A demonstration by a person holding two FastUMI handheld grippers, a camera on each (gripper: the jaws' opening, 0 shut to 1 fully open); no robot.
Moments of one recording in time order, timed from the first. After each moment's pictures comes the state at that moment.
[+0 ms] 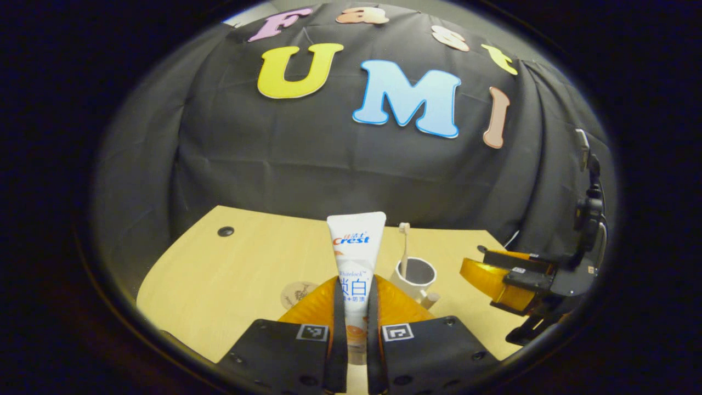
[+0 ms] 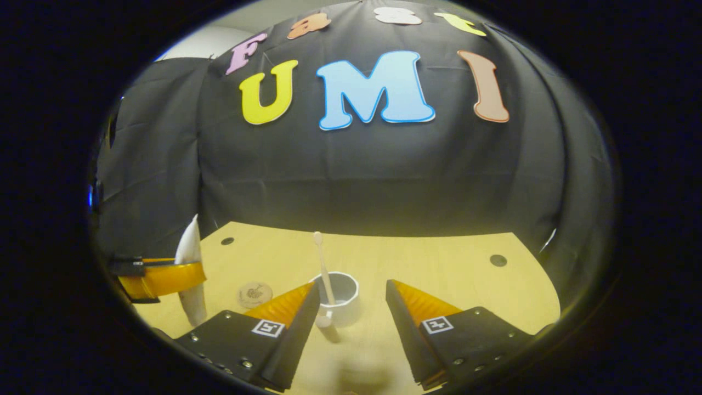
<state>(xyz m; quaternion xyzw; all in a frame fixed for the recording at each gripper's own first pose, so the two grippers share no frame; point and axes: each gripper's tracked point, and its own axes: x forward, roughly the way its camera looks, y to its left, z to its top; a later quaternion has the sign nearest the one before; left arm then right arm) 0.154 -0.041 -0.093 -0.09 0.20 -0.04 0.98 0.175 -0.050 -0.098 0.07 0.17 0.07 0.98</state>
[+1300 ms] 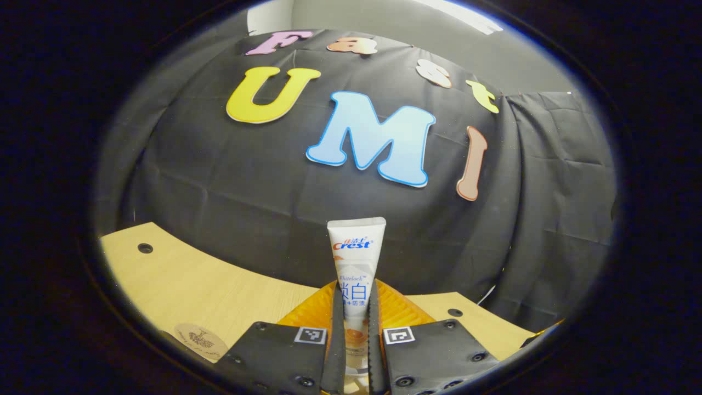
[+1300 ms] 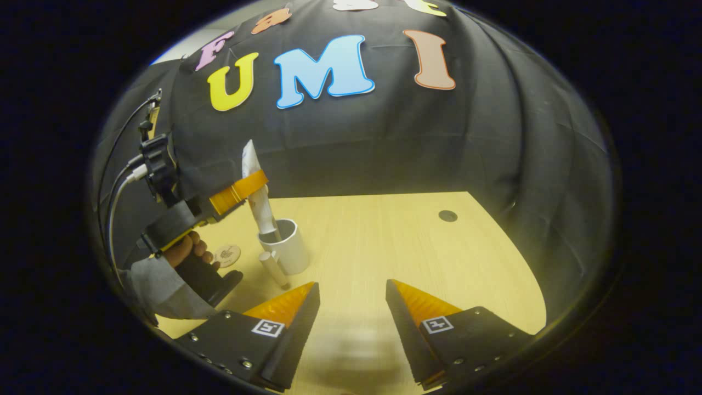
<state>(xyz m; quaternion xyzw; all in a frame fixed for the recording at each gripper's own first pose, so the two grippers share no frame) 0.307 -0.147 -0.119 -0.14 0.02 -0.10 0.99 0.100 -0.132 -0.148 0.09 0.24 0.02 0.97</state>
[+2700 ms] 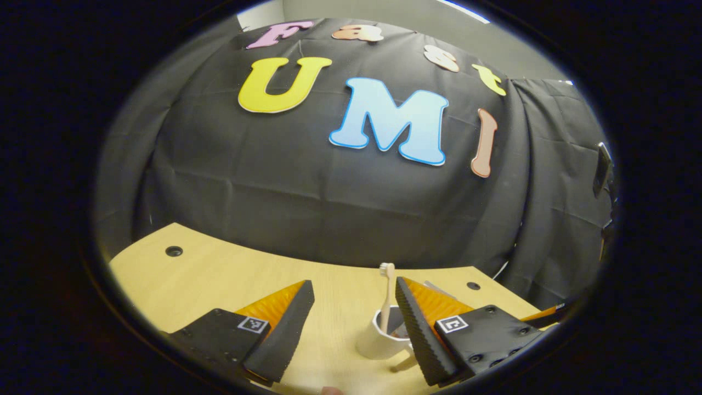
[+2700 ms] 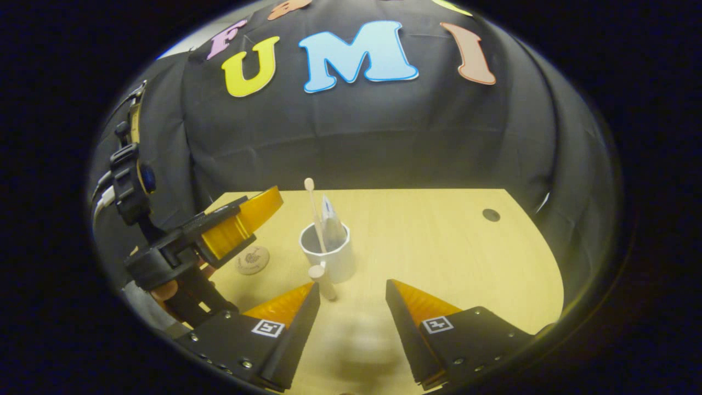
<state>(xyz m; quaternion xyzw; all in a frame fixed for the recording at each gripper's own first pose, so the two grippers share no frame) 0.257 -0.056 -0.127 -0.11 0.09 -0.07 0.99 0.150 -0.036 -0.146 0.09 0.28 0.07 0.95</state>
